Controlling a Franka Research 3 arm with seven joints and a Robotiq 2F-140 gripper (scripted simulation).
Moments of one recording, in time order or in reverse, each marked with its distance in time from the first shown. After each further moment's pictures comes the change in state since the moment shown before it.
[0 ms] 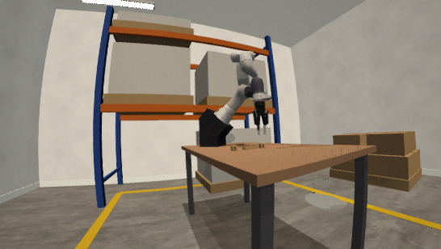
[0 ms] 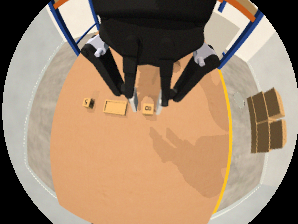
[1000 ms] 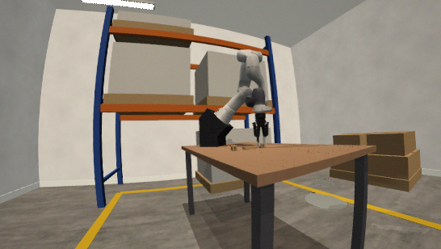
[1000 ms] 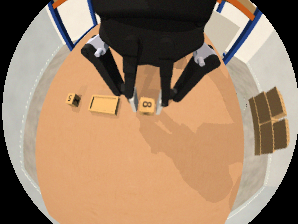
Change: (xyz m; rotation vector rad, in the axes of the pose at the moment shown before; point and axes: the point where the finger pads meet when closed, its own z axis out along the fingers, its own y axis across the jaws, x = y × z) arm -0.020 -0.002 0.080 0.000 -0.054 0.008
